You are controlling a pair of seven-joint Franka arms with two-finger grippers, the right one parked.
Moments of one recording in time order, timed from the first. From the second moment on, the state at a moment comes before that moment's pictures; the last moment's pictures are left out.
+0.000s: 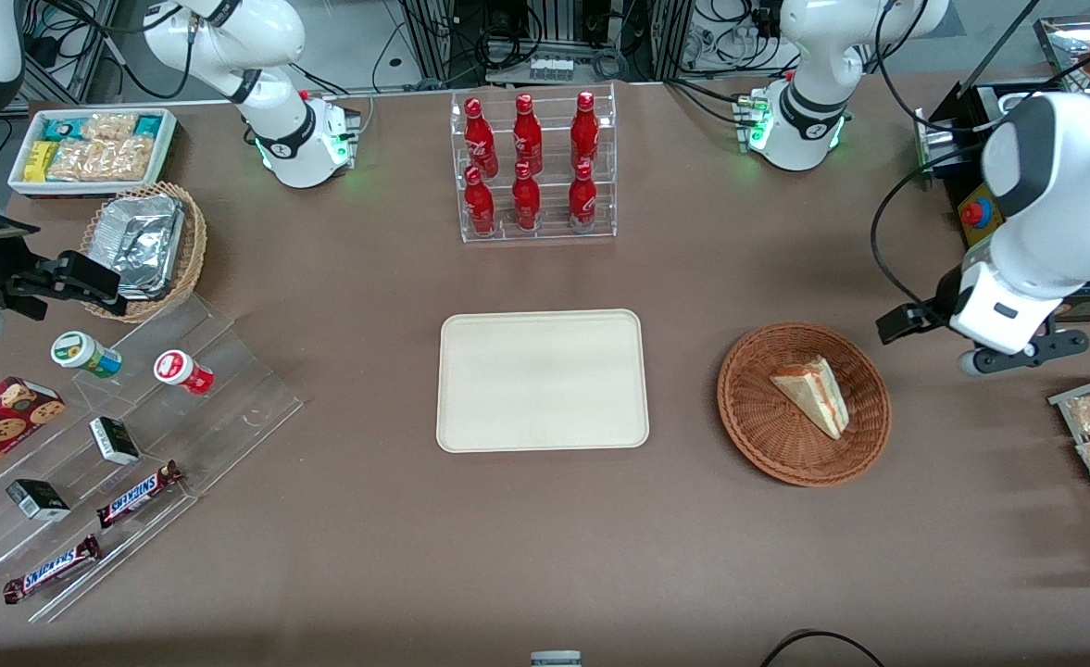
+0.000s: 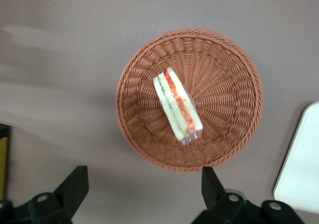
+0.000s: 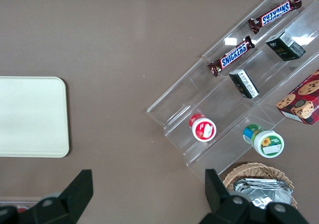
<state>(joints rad) 0.03 0.05 -0.10 -1.94 0.01 1.96 -0.34</state>
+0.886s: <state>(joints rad) 0.01 0.22 -0.14 -2.03 0.02 2.20 -0.67</state>
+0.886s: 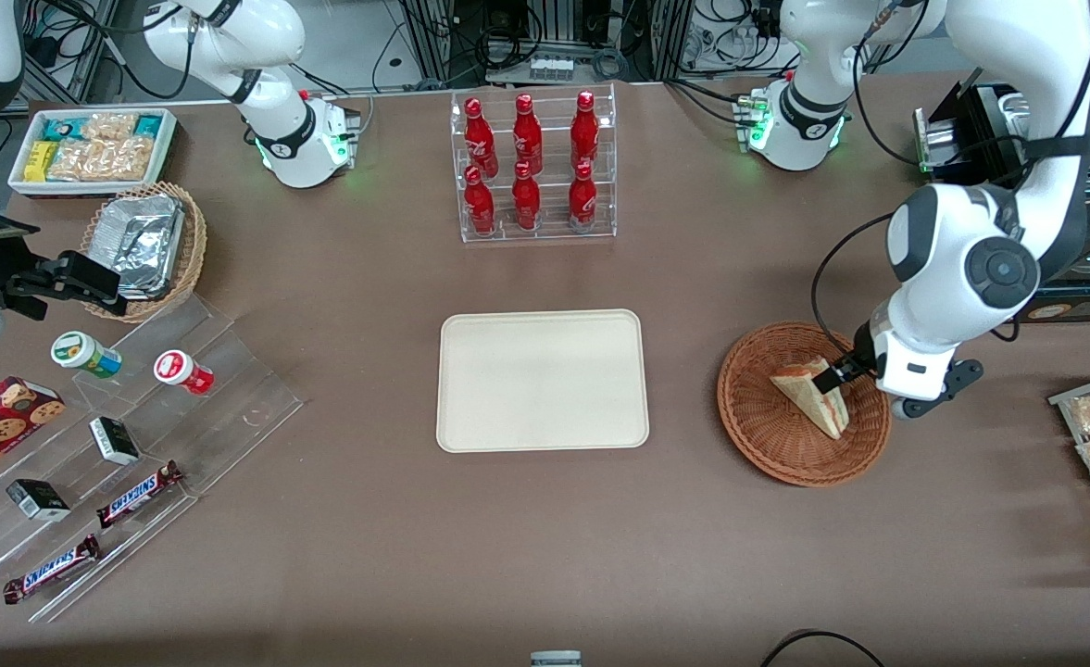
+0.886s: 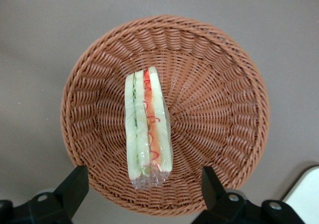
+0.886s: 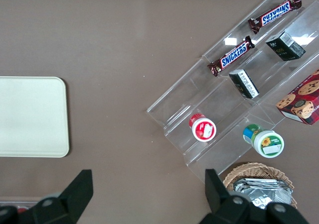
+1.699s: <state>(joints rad) 0.00 0.34 -0.14 -2.03 0.02 2.25 -0.70</state>
